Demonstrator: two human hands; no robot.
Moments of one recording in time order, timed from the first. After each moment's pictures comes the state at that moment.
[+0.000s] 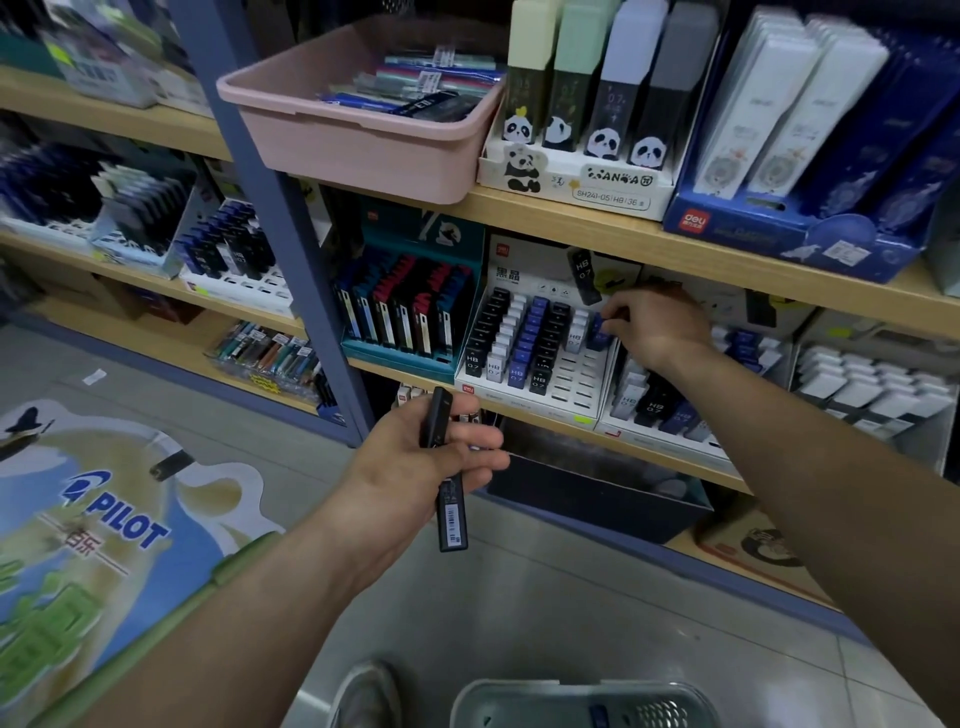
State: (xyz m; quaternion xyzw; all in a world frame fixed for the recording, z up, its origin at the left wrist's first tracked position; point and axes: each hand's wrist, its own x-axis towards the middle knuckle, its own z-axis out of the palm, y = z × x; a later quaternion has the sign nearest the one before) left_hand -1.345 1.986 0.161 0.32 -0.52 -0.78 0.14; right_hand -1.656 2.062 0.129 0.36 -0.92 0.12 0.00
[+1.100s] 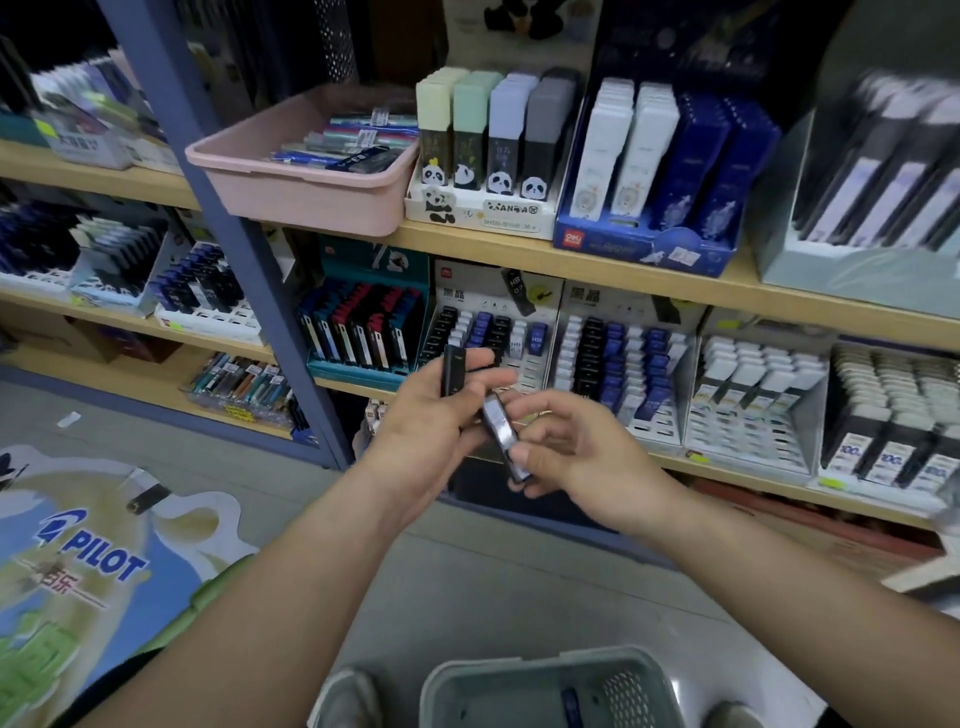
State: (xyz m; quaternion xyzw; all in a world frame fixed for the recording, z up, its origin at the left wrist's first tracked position) left_hand -1.386 2.034 0.192 0.22 -0.51 -0.81 0.16; right_hand -1.476 2.174 0.184 0.30 -0.69 0.55 -0.36
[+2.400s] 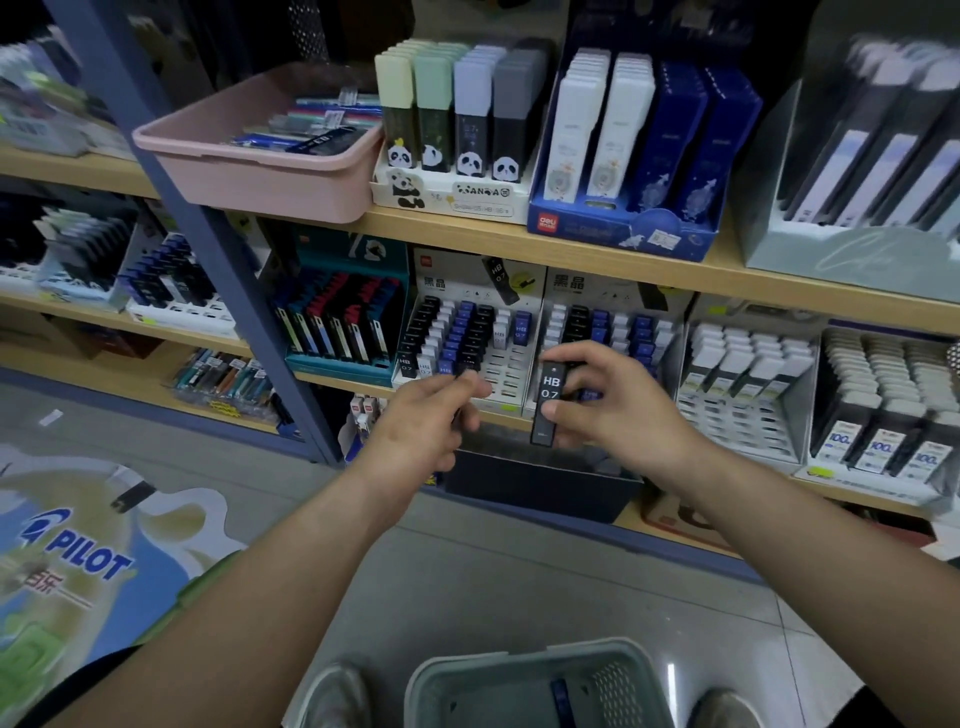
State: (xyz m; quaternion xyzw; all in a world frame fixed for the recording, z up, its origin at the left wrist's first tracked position) left_hand -1.402 2.035 0.171 0.31 -0.62 -0.71 0.10; right_hand -1.542 2.188 0.172 0.32 -0.73 0.53 -0.28
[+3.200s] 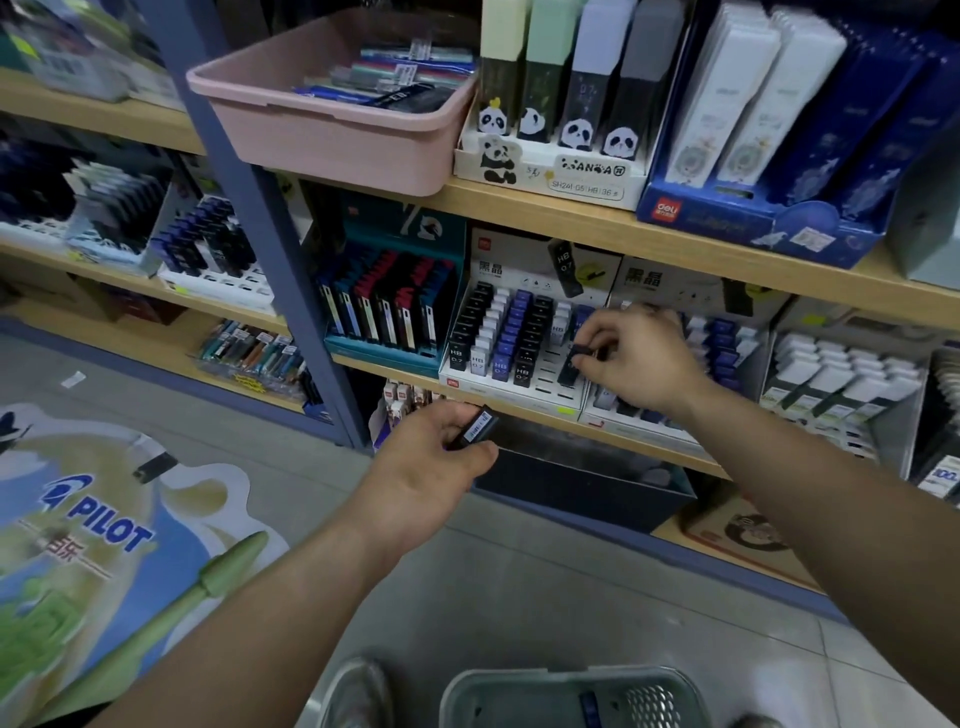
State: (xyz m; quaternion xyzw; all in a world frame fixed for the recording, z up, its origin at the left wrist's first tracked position) left_hand -1.359 2.000 0.152 0.33 -0.71 -0.62 0.08; right_hand -1.614 2.101 0.127 0.44 -0.86 0.23 -0.05
